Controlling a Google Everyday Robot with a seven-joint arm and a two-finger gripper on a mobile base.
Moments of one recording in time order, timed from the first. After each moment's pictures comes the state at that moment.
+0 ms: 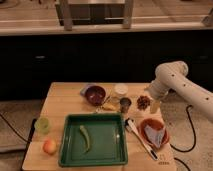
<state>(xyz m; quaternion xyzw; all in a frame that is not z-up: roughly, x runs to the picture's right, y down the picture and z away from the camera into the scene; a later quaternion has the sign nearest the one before) 0.259 0.076 0.797 -0.27 -0.07 -0.01 0.96</state>
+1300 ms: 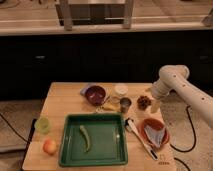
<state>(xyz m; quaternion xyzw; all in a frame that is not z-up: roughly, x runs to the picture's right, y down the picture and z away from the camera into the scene) 0.283 0.084 0.844 -0.28 -0.09 0.01 0.95</state>
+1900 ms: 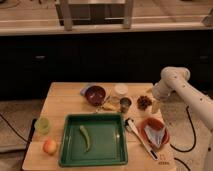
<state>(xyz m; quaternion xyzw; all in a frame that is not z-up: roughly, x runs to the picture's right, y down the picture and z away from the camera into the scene) 0.295 0.092 0.867 -0.29 -0.10 0.02 0.95</state>
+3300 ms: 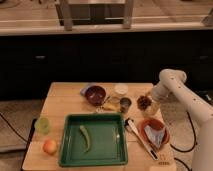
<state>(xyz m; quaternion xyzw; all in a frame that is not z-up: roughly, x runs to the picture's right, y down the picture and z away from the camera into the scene) 0.300 0.109 0.898 -0.31 -0.11 0.03 0.94</state>
